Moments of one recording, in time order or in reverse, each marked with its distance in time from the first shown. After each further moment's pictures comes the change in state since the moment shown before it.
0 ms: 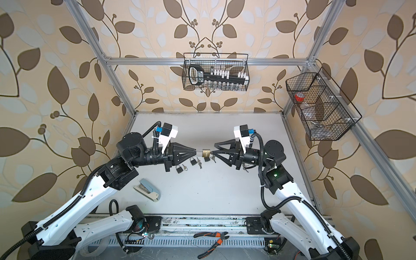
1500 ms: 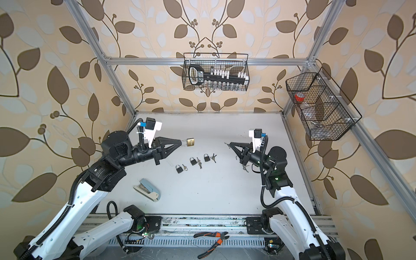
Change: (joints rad) left arm 0.208 -0.064 0.030 -0.211 -0.114 -0.001; right arm -0.294 -0.020 -0.284 0.051 0.161 0.071
